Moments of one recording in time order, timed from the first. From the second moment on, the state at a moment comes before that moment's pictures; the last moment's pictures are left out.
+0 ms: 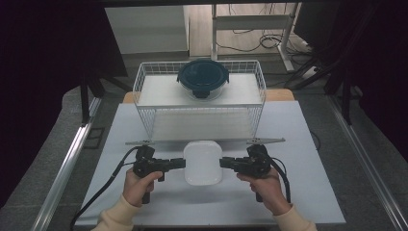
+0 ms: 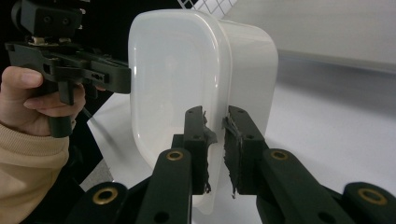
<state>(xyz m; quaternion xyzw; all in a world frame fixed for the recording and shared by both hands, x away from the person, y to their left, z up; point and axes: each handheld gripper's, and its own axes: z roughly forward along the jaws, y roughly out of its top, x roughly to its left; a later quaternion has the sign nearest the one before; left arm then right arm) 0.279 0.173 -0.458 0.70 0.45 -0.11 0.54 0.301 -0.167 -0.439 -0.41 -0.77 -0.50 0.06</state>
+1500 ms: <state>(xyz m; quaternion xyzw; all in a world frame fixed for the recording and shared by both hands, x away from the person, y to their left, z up) 0.302 0.188 -0.370 0.71 0.42 -0.05 0.57 0.329 -0.148 -0.353 -0.35 -0.78 -0.52 0.00</state>
